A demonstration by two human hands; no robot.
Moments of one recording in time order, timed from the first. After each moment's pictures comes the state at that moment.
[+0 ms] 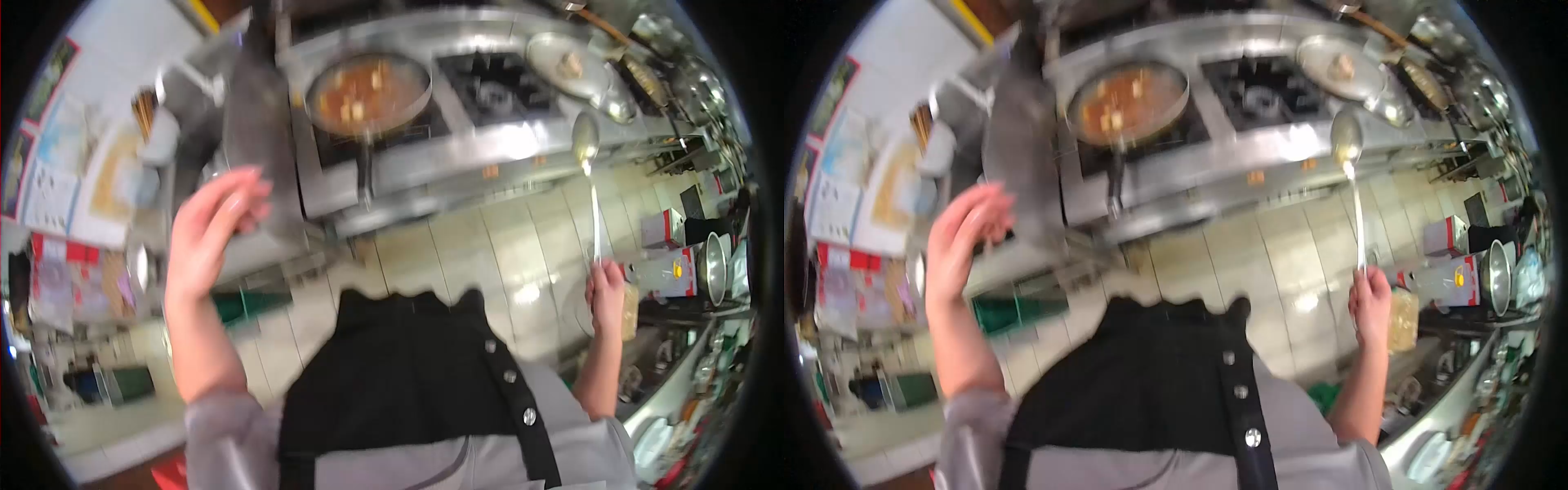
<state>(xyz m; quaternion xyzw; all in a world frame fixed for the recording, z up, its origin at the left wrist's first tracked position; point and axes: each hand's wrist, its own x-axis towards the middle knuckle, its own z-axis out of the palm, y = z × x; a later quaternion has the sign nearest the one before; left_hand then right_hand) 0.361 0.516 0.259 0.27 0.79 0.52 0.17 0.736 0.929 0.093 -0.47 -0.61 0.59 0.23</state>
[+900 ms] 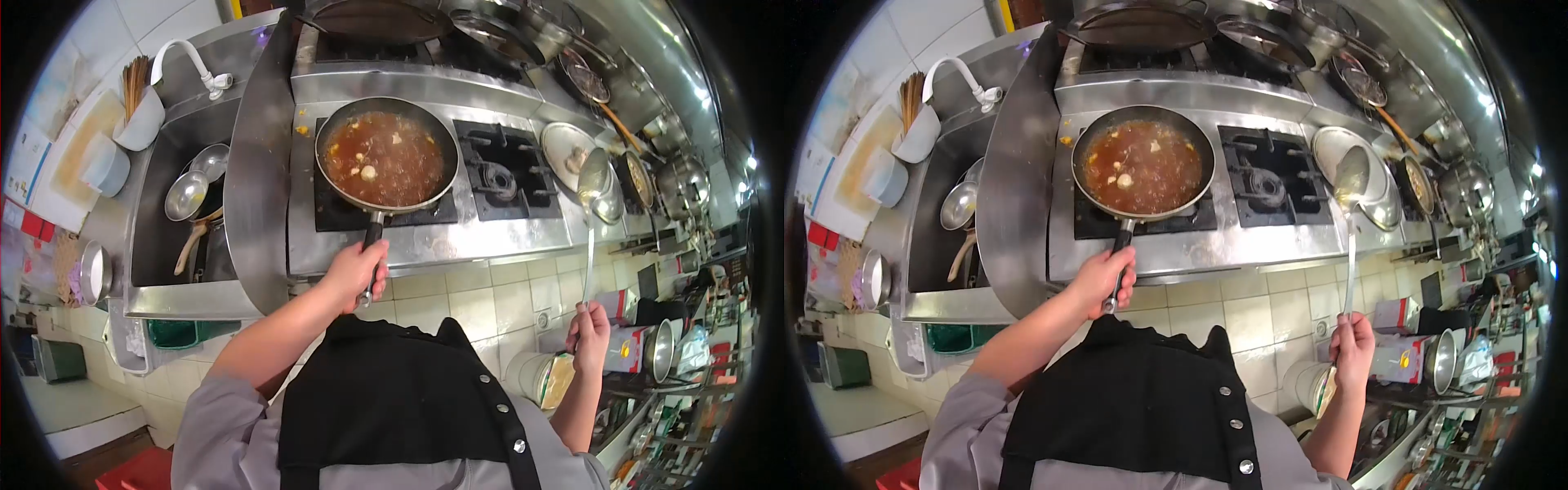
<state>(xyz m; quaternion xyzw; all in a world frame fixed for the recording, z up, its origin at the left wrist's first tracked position) 0.308 0.662 0.071 -0.05 0.51 0.69 0.52 0.613 0.965 0.155 -0.41 -0.67 0.56 0.25</state>
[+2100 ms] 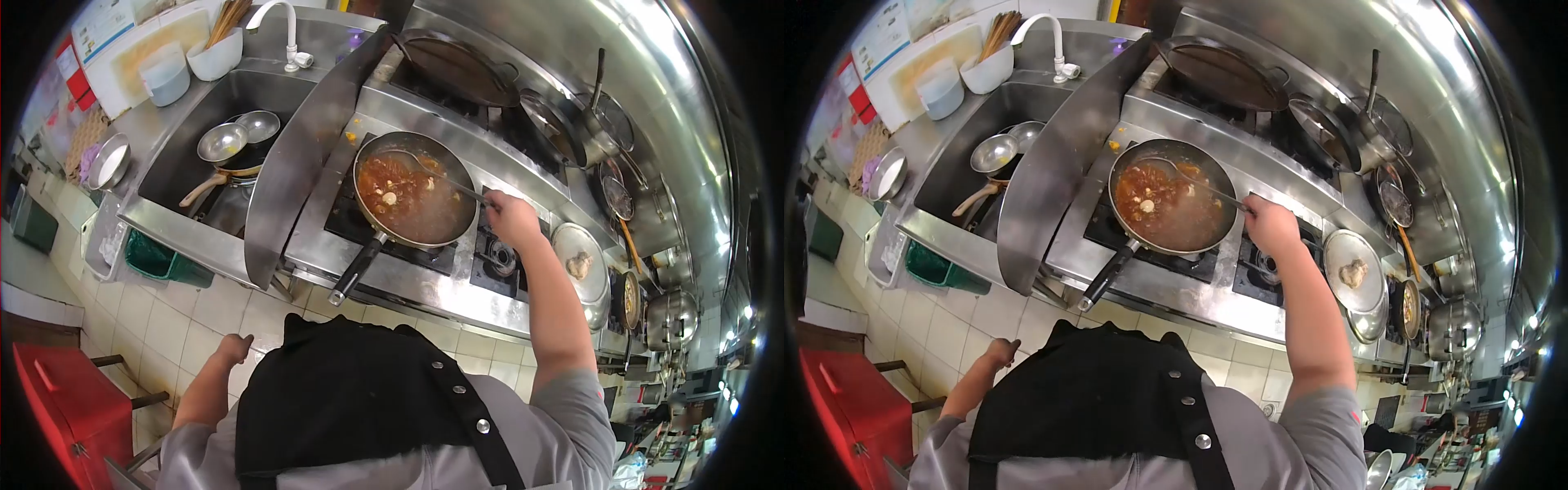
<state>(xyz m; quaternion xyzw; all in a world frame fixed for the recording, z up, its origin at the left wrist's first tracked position) 0.456 0.412 -0.167 -0.14 0.87 0.23 0.42 0.261 1.002 0.172 0.01 -1.00 0.03 0.01</state>
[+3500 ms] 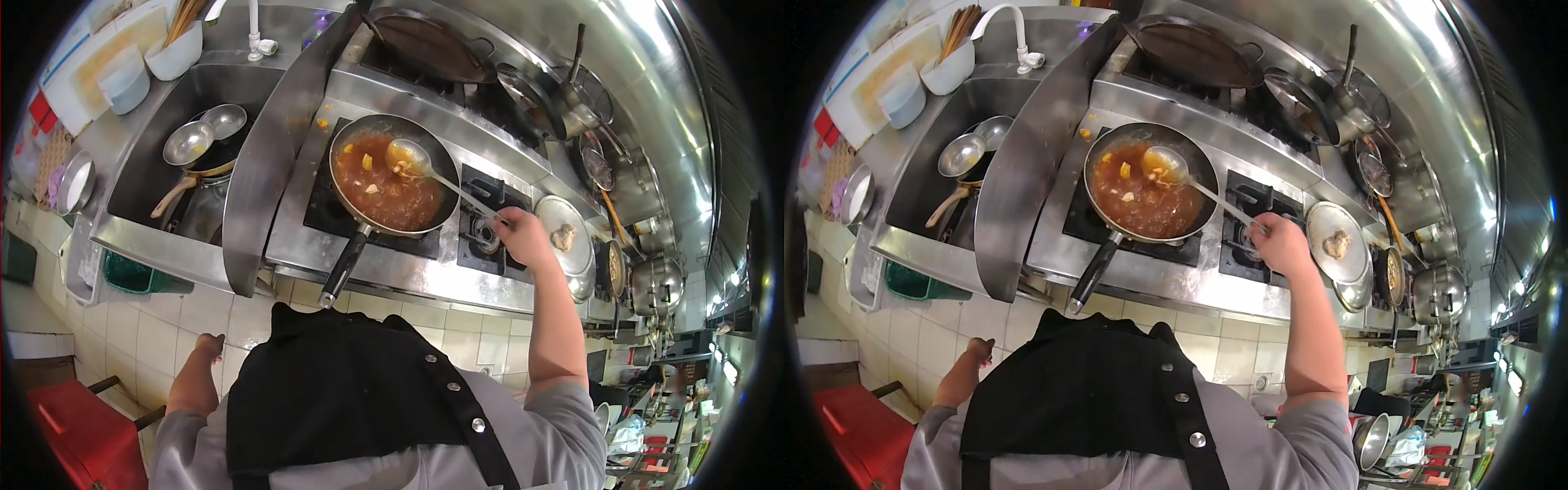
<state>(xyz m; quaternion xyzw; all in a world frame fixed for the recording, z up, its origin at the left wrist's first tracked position) 0.427 0.357 -0.220 -0.33 0.80 0.25 0.44 0.328 1.012 0.191 -0.15 -0.98 0.13 -0.03</state>
